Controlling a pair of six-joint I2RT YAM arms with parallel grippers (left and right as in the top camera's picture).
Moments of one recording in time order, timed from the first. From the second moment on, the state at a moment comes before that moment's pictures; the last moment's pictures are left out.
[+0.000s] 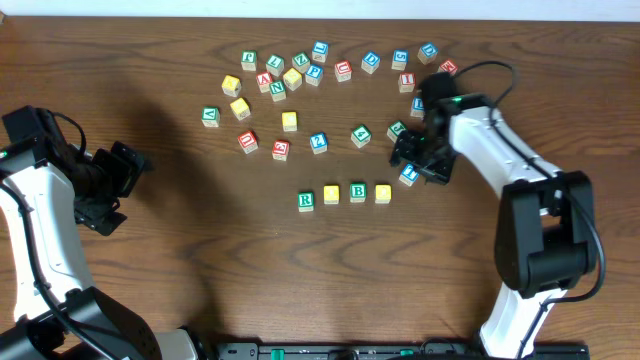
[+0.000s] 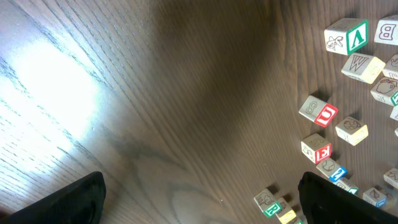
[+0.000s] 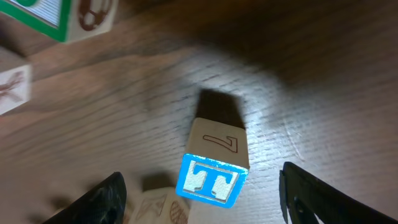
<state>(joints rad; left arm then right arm) 0.50 1.53 1.29 -1.18 0.30 -0.54 0.23 1.99 1.41 -0.91 -0.12 0.63</state>
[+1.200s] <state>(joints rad) 0.50 1.53 1.29 -1.18 0.30 -0.54 0.29 2.00 1.35 -0.83 0.03 0.77</state>
